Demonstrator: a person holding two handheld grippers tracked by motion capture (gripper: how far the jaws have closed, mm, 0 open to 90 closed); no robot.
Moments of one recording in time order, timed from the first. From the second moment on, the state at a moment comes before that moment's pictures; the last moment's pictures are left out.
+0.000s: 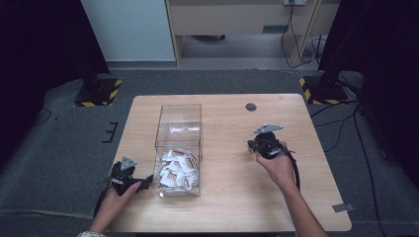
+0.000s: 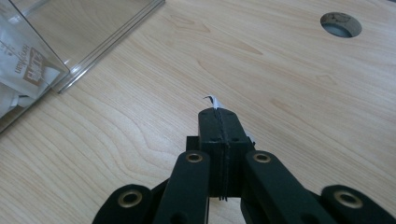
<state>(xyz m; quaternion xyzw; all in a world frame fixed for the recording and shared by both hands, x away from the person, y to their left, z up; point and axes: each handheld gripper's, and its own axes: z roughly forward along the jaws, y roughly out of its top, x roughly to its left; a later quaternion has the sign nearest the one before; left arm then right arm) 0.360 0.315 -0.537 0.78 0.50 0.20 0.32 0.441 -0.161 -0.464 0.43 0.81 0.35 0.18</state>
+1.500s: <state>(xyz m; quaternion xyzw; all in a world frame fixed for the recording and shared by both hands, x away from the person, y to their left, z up) 0.360 0.315 -0.537 0.78 0.50 0.20 0.32 0.418 -0.151 -0.482 0.44 0.80 0.37 0.19</state>
